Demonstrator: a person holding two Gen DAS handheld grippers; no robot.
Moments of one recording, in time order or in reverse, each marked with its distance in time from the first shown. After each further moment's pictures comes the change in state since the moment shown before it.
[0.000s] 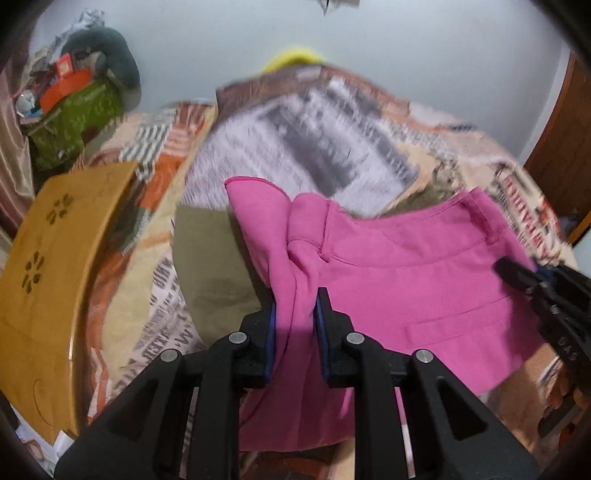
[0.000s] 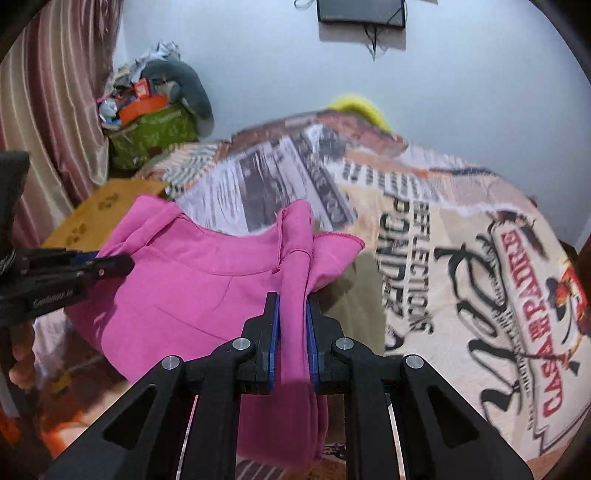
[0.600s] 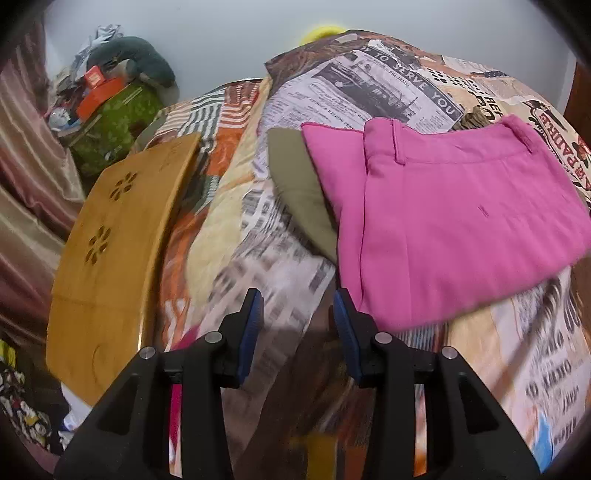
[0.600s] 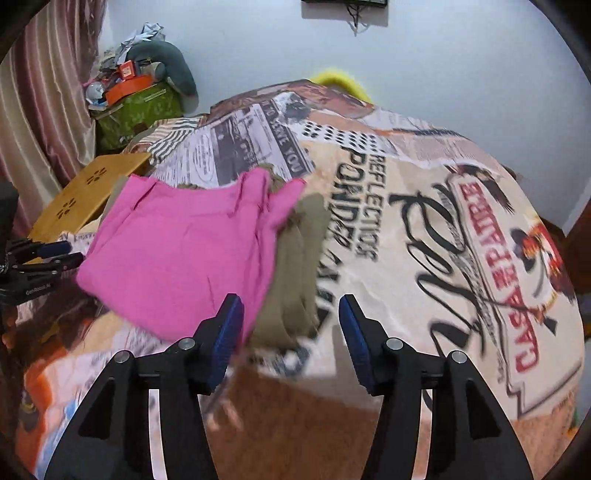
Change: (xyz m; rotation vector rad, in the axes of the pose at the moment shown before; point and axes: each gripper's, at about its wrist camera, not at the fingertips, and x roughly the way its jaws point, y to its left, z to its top) left arm -0.039 0.031 -0.068 0.078 0.058 0.233; right arm -0.041 -0.043 -0.035 0.024 0.106 -0.043
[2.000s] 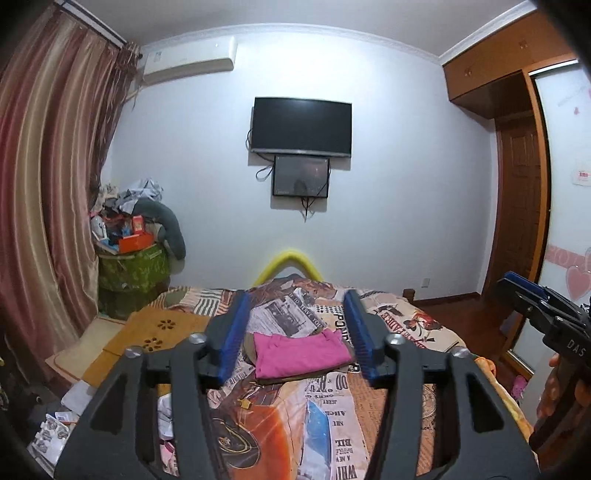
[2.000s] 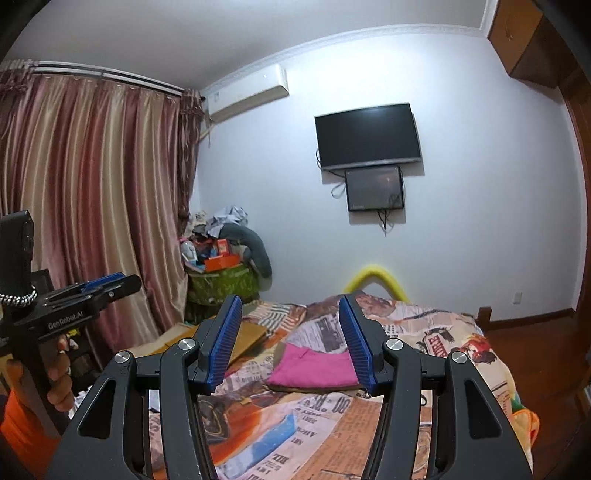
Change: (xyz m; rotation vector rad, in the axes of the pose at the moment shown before) left arm -0.486 -0.017 -0.178 -0.146 -0.838 -0.166; right arm -0.392 0.092 -0.097 -0.027 -0.754 0.176
